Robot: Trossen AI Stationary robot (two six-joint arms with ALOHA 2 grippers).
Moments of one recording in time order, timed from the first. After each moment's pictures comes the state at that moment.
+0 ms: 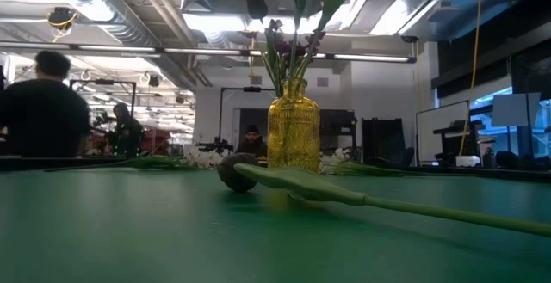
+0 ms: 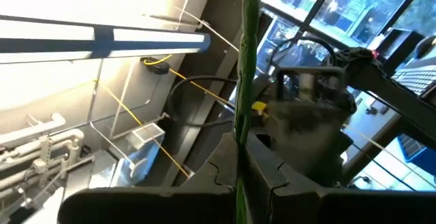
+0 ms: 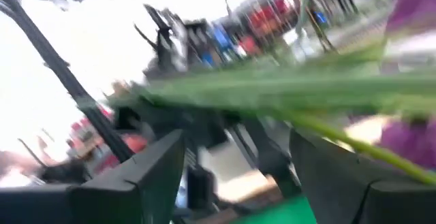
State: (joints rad) left arm -0.02 1.34 1.05 0.75 -0.22 1.16; right arm -0.24 1.33 1.21 0.28 -0.32 0.58
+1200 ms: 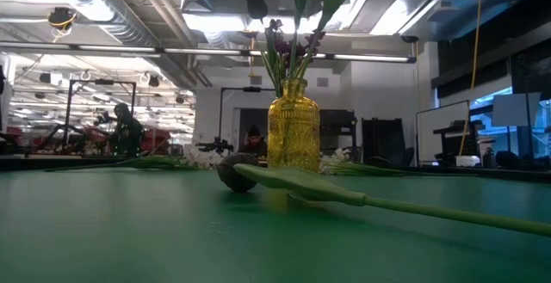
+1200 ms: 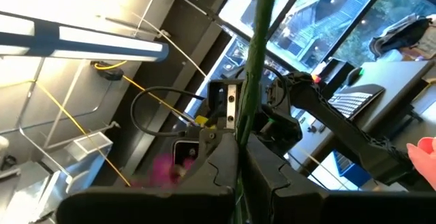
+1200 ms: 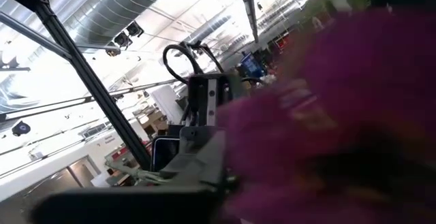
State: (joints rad) left arm -0.02 1.34 1.05 0.63 -0.10 1.01; right arm -0.26 1.32 1.12 0.54 -0.38 0.73
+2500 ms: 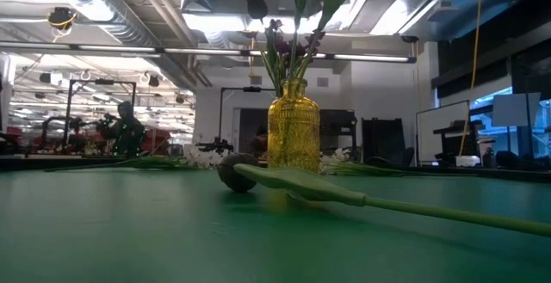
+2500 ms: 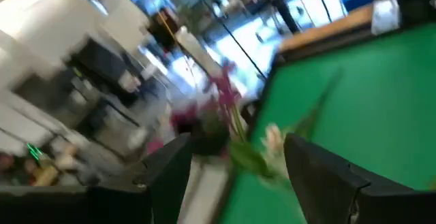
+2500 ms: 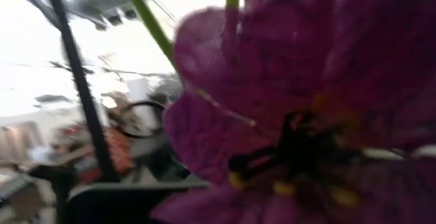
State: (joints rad) left arm -0.19 1.25 1.05 -0.15 -0.90 0.38; right arm -0.37 1.28 1.13 0.55 -0.42 0.44
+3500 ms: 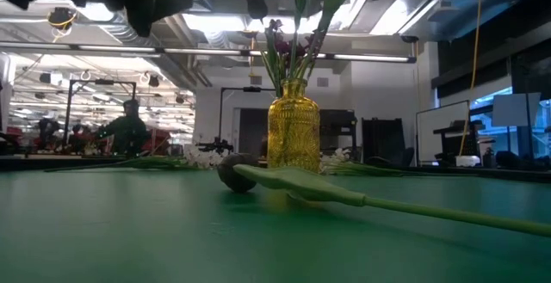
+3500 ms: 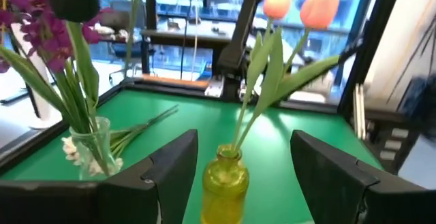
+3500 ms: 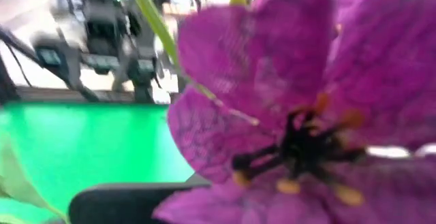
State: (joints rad) left arm -0.23 0.79 0.36 0.37 -0.35 -0.13; right arm -0.38 1.10 1.12 -0.20 -0.22 -0.20
